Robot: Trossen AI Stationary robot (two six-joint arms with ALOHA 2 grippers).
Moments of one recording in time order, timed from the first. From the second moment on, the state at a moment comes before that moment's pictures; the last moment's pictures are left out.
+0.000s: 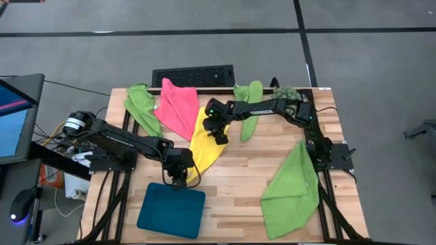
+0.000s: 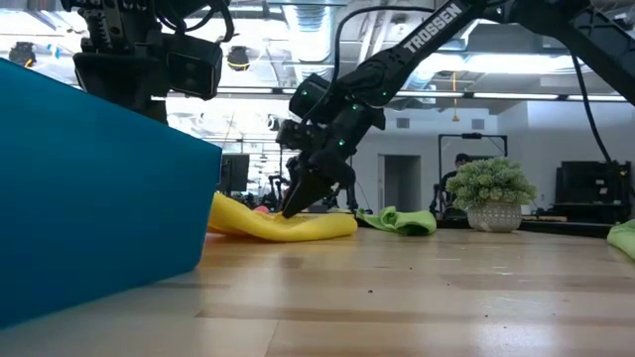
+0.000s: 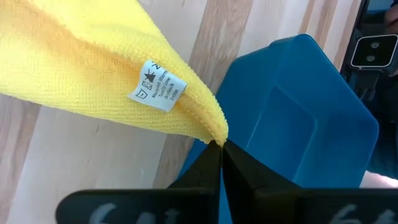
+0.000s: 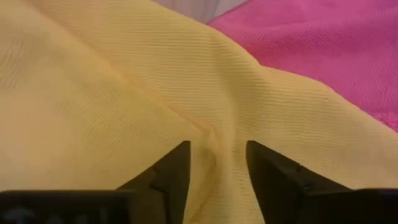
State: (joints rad) left arm -0.19 1.43 0.82 -0.47 0.35 -0.66; right arm -0.30 2.19 1.55 -0.35 -0.31 -0.64
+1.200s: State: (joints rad) left arm -0.19 1.43 0.82 -0.47 0.33 -0.66; right arm -0.29 2.20 1.52 -0.30 -0.23 -0.66
